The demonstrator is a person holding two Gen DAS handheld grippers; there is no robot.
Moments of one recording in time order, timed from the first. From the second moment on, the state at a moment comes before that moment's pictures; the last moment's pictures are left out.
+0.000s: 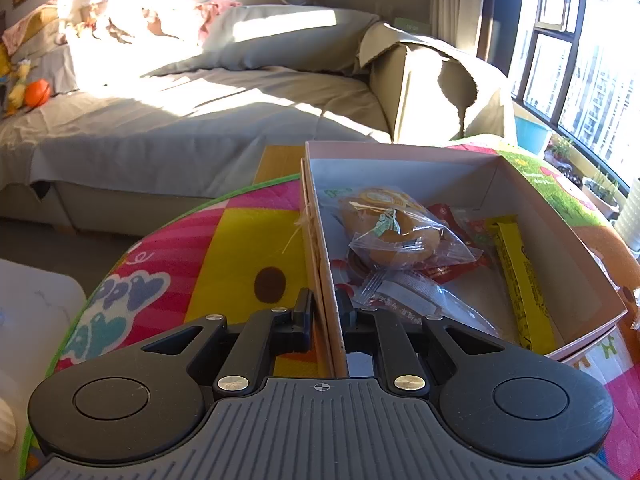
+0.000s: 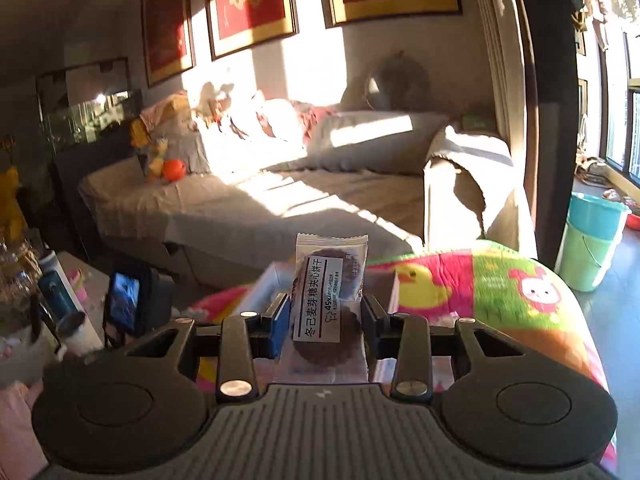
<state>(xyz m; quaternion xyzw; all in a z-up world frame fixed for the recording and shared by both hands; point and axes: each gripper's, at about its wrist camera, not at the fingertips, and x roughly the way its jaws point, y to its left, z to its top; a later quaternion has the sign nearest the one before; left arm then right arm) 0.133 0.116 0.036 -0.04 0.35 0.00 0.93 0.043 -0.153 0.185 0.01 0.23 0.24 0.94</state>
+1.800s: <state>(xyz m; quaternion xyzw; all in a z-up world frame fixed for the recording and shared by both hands) 0.132 0.112 0.035 -0.03 0.36 0.01 0.93 0.193 -0.185 0.049 -0.07 0.38 0.09 0.92</state>
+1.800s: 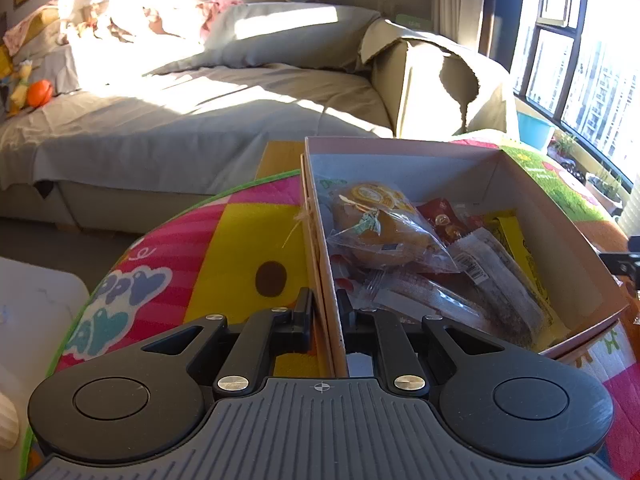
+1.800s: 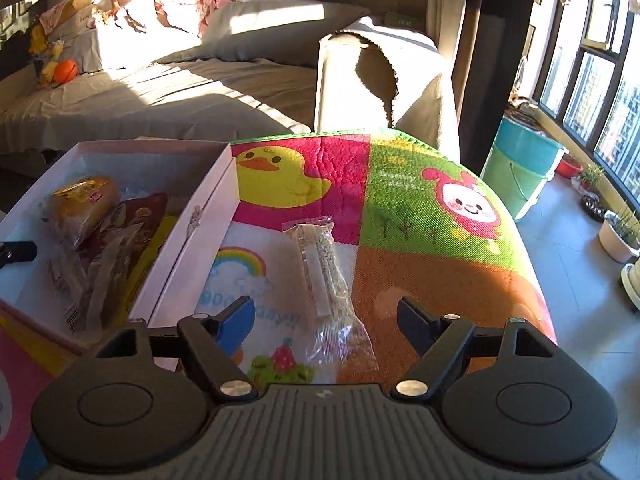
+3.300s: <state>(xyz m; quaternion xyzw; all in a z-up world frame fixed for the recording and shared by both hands) 0.133 0.115 0.032 -0.04 0.36 0.00 0.93 0.038 -0.147 0.197 0.01 0.23 0.25 0.94</state>
